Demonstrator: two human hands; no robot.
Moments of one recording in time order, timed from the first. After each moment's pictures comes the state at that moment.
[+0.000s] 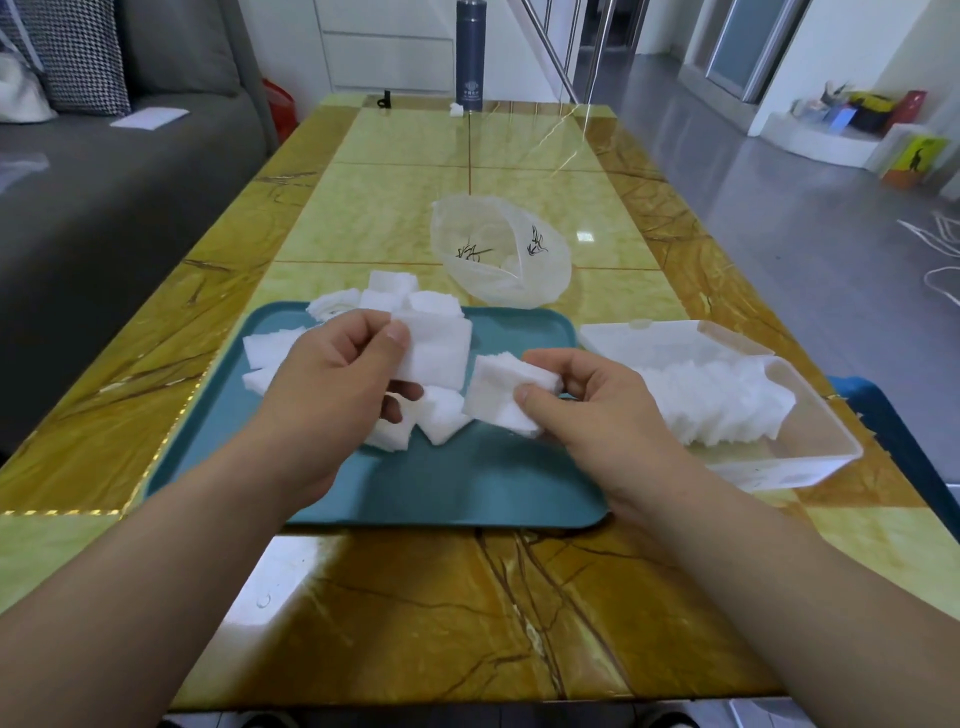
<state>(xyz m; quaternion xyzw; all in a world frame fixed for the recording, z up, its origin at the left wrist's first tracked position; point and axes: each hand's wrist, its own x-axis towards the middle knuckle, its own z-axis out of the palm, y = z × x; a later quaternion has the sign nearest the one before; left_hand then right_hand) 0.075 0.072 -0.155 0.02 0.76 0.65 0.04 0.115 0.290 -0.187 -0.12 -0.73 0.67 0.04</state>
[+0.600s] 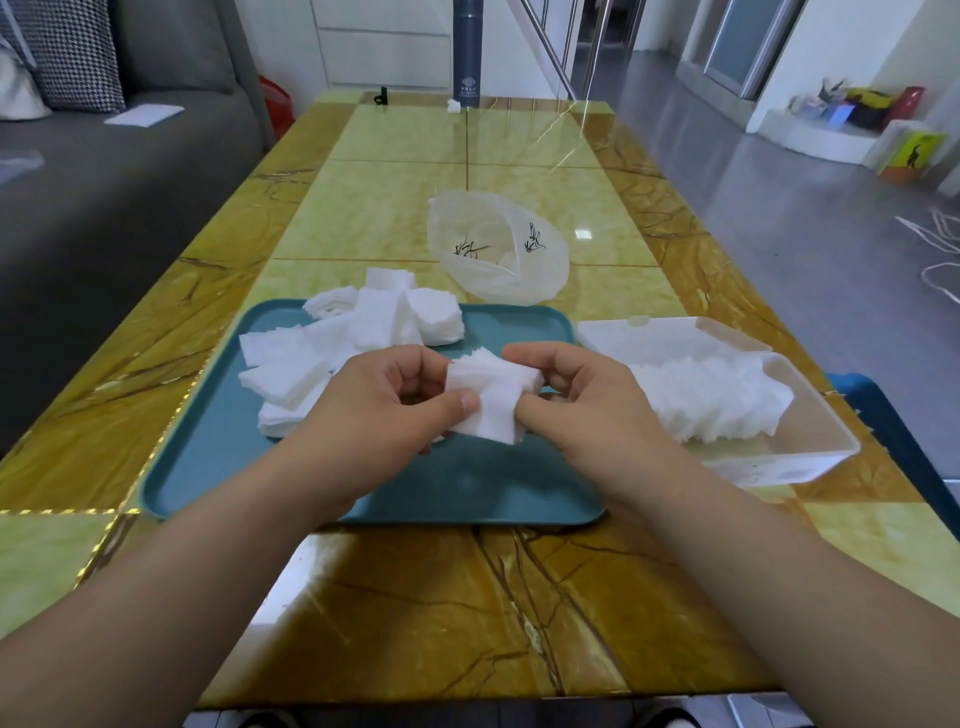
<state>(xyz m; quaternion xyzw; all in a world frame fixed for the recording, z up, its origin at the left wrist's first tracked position) 0.087 0.088 -0.163 0.10 0.79 0.59 0.12 0.120 0.285 -0.178 -0.08 -0.76 0.64 0.03</state>
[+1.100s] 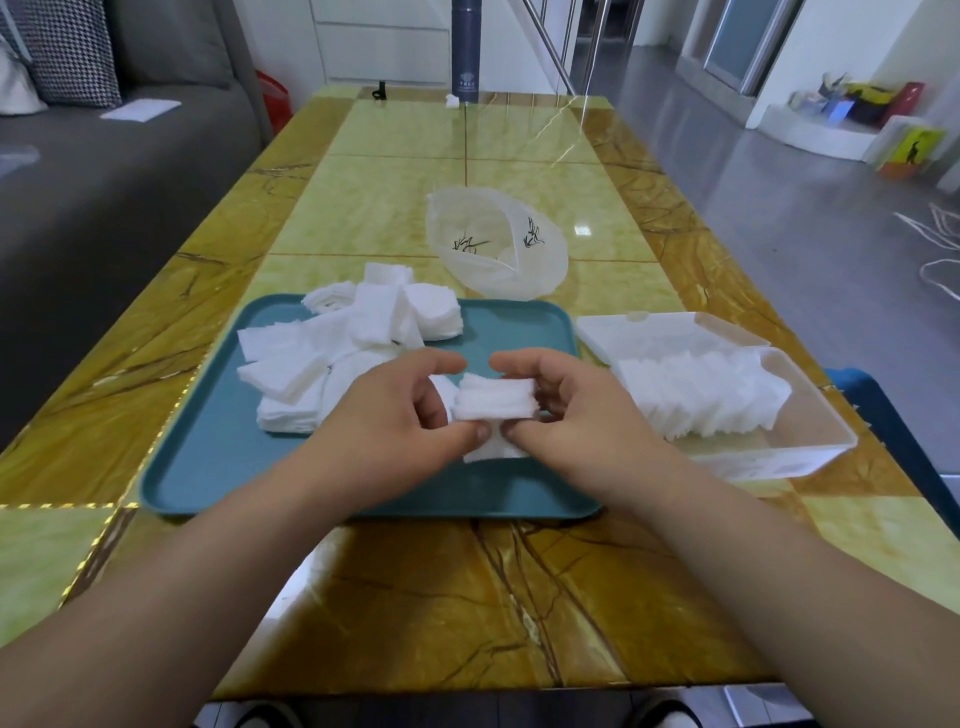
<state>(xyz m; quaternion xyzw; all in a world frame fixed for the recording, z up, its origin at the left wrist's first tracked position) 0.087 0.089 -0.175 0.15 0.89 0.42 0.07 0.123 0.289 -0.182 -0.01 -0.84 0.54 0.00</state>
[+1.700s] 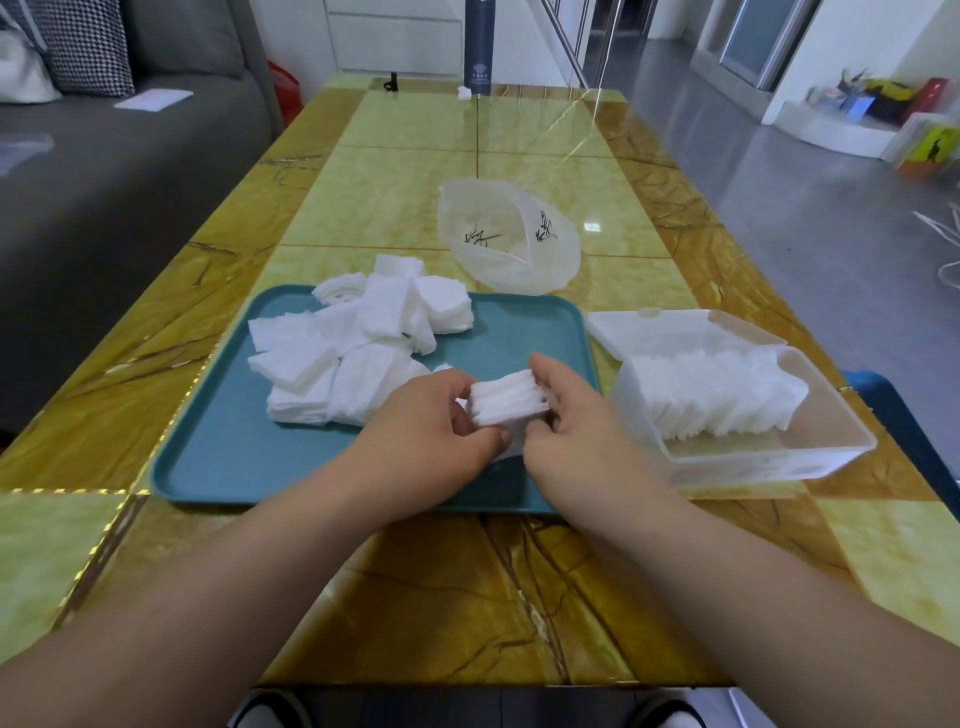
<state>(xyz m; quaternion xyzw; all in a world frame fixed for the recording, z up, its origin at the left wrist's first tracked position) 0.092 0.106 -0.189 0.15 0.89 0.41 0.10 0.135 0.262 -0.190 -0.11 -0.83 0.55 -0.02</state>
